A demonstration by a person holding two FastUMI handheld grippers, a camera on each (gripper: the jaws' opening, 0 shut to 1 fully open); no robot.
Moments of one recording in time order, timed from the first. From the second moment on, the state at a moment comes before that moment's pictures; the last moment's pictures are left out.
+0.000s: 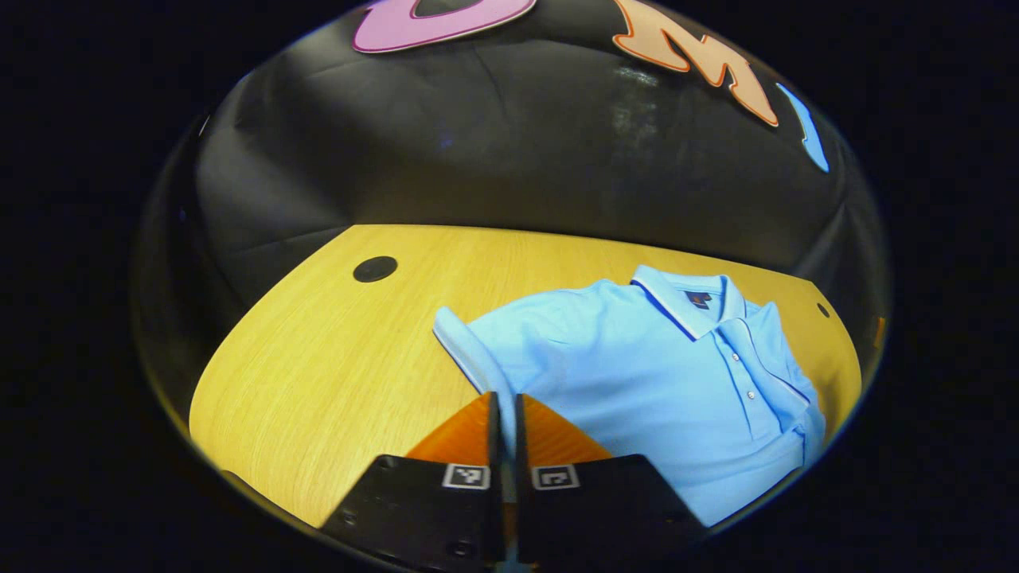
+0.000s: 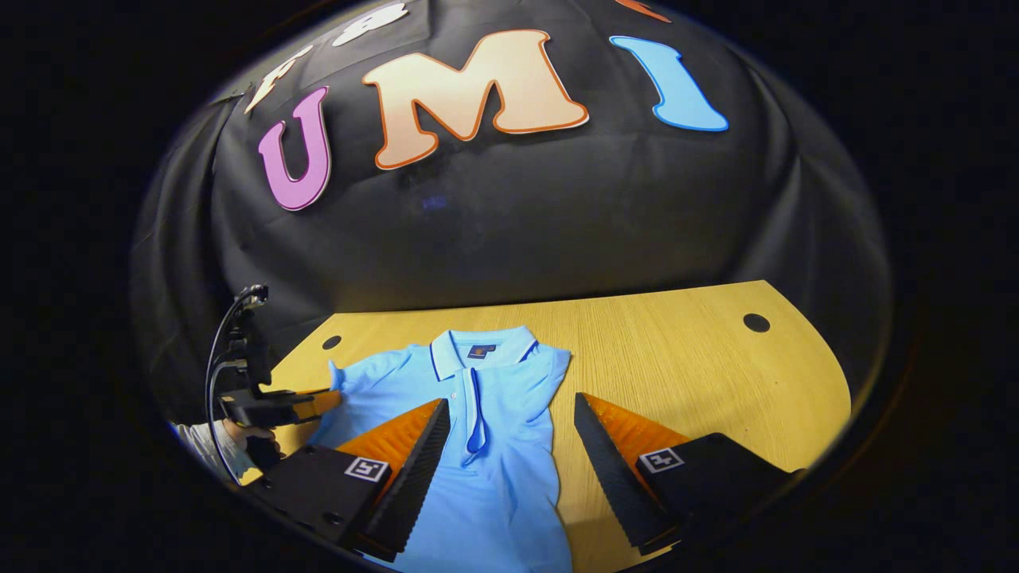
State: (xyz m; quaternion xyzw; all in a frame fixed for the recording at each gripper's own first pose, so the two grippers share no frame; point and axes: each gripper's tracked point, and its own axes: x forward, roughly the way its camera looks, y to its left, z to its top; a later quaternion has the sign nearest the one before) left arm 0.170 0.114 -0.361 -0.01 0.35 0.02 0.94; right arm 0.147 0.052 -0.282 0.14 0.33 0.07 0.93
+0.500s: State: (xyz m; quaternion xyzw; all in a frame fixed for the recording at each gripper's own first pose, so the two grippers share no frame) left arm 0.181 0.013 -0.318 -0.01 0.32 -0.07 0.95; right arm 0.128 0.027 -0.267 0.14 0.32 0.06 0.94
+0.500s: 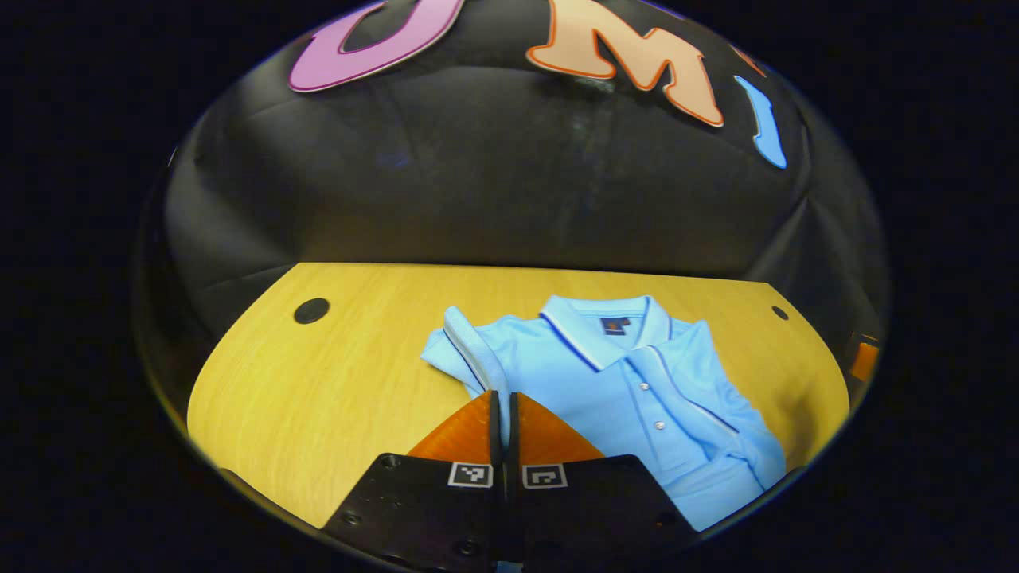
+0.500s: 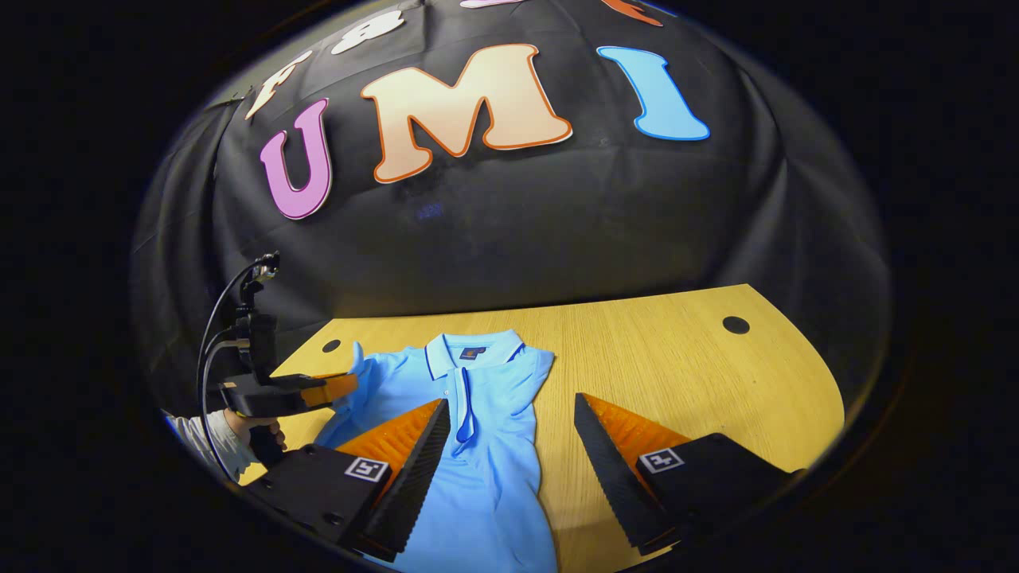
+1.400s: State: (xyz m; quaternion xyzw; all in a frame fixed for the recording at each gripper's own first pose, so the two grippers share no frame) left arm 0.078 -0.017 -0.268 0.00 0.27 -0.13 0.95; right arm 0.037 0.025 -0.259 0.08 0.30 0.06 0.95
